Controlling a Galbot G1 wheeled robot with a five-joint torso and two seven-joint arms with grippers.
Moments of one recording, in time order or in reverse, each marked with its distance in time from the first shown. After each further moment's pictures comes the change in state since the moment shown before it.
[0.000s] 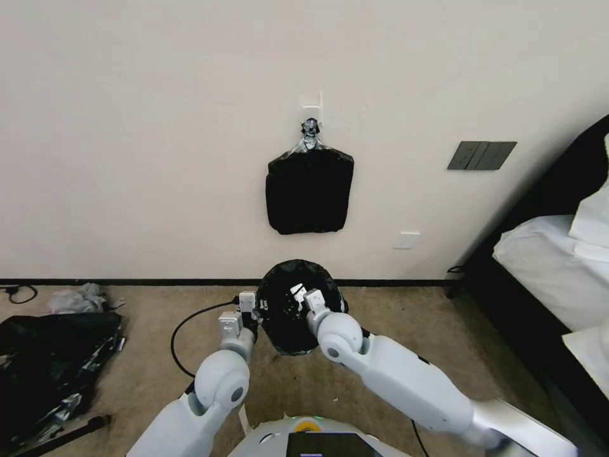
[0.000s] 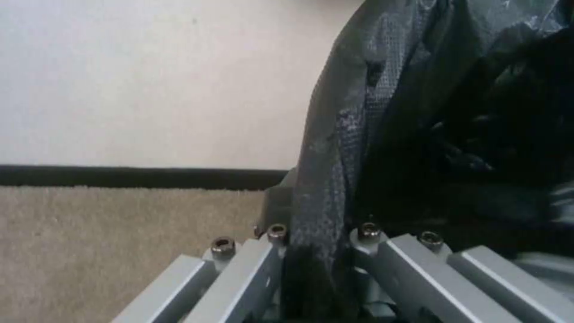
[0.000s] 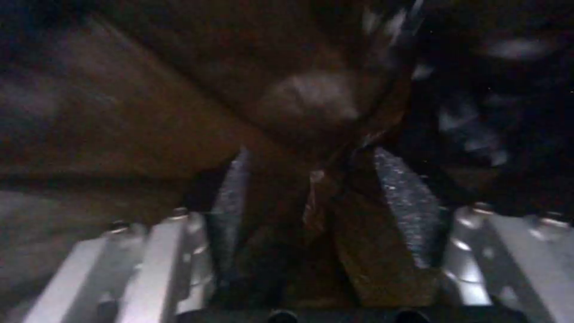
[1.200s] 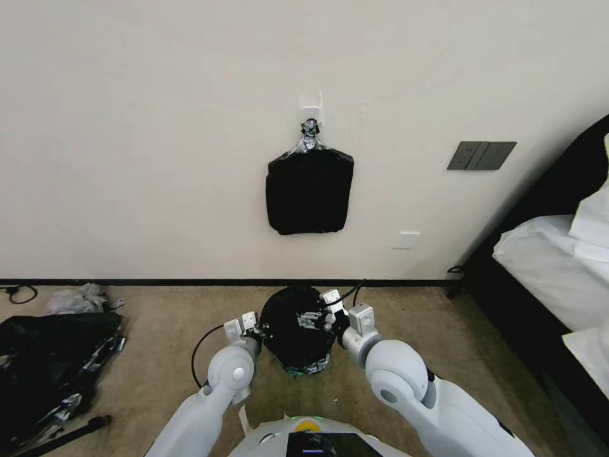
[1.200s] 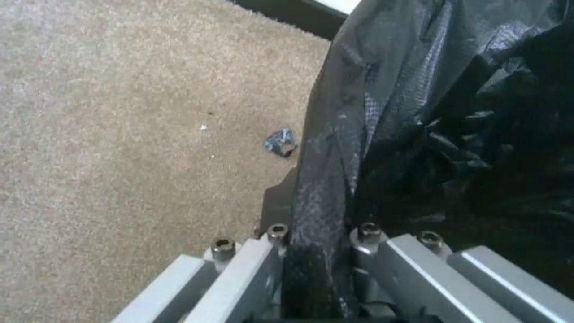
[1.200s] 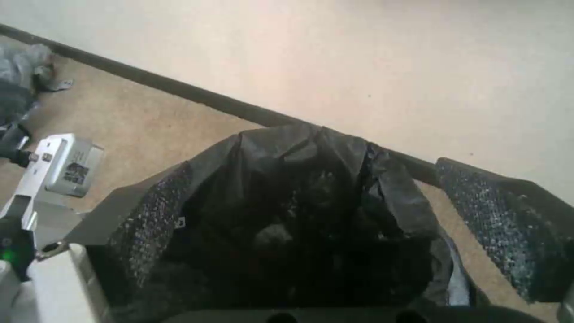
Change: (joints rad) left arm -0.023 -0.075 -0.023 0.185 -0.433 0.051 -0.168; right arm -0.389 -0.082 0.320 0.321 -0.167 0.006 -0.130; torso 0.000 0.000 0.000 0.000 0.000
